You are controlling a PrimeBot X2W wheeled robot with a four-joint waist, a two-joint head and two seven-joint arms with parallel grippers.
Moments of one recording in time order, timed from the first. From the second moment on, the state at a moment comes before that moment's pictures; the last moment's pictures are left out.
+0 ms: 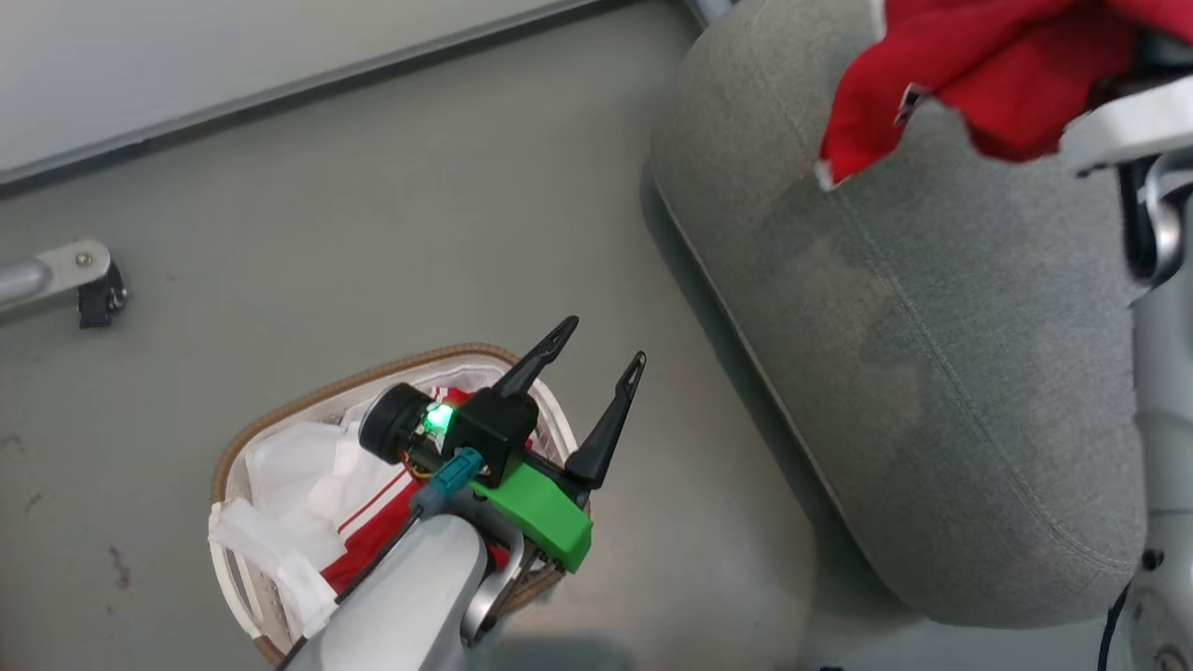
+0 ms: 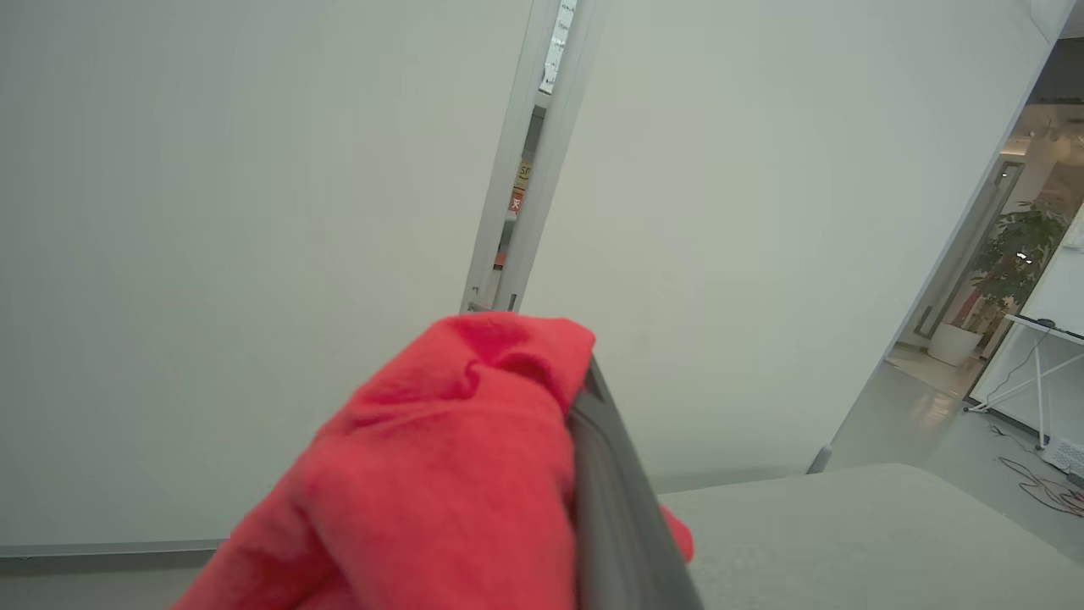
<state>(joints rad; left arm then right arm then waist) -0.44 0.11 -0.68 0.39 -0.35 -0.13 -0.26 -0.83 -0.16 -0.18 0.41 -0.06 0.13 -0.26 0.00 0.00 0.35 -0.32</state>
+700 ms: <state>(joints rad) -0.59 0.17 -0.68 0.31 -0.25 -0.13 -0.26 -1.13 -0.42 -0.42 0.74 -0.16 0.13 -0.26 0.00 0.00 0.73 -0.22</state>
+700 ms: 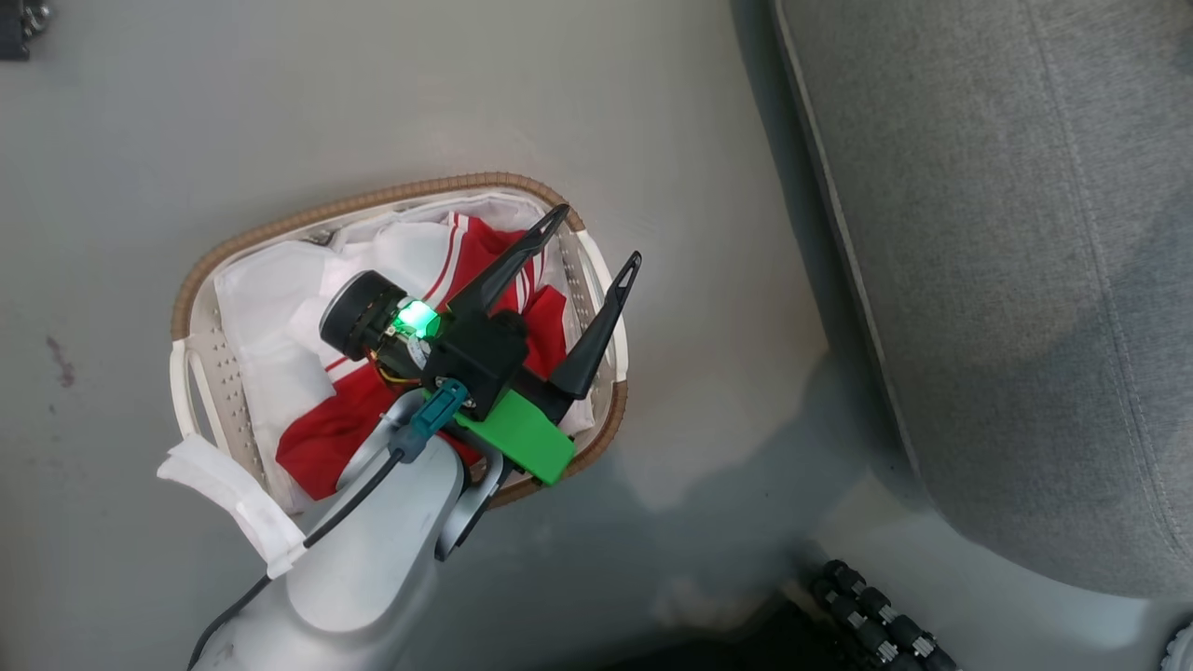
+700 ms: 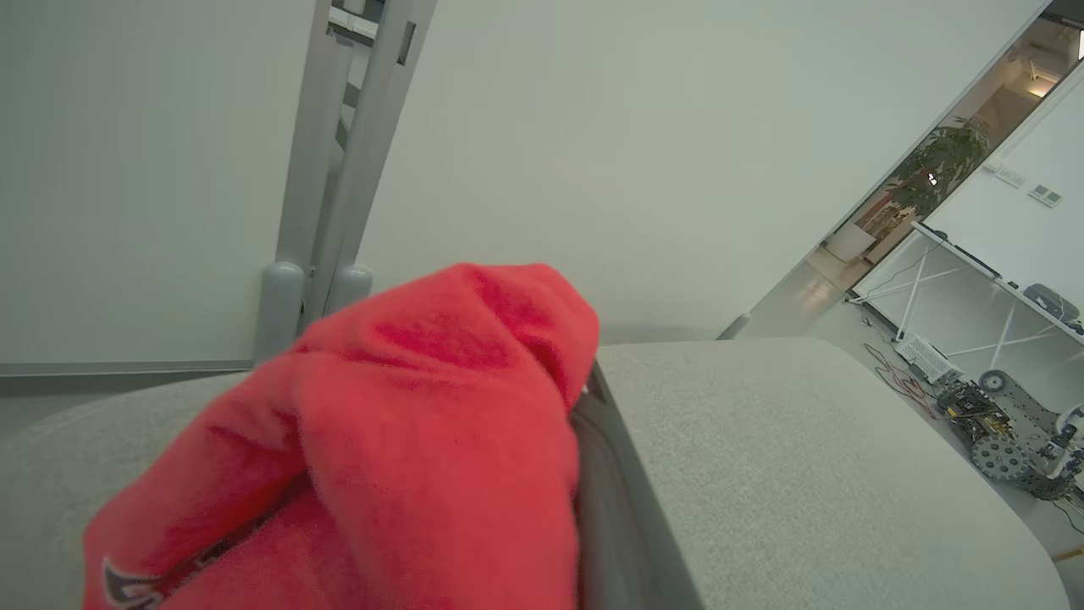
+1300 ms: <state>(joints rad) -0.57 0.17 -0.64 0.34 -0.25 -0.13 -0.26 -0.83 -0.28 -0.49 0.67 -0.18 0.13 -0.26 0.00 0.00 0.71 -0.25</state>
